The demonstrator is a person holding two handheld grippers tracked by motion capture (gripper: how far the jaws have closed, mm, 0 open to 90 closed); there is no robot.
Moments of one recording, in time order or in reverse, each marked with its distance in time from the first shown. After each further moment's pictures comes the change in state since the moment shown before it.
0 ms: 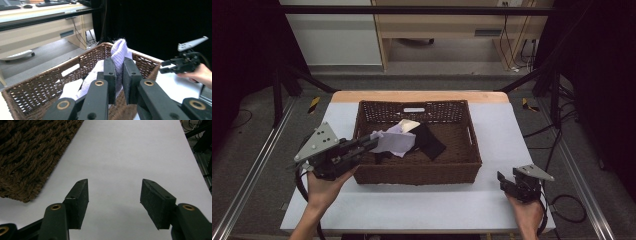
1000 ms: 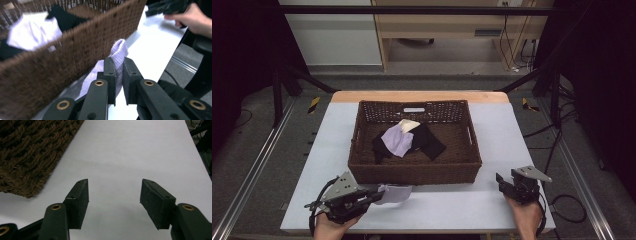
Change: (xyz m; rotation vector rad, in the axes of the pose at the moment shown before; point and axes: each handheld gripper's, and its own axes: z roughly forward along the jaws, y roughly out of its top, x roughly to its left) left arm -0.027 -0.118 0.016 0.296 -0.120 -0.111; right arm 0.004 -0.004 0.001 0.010 0.004 -0.010
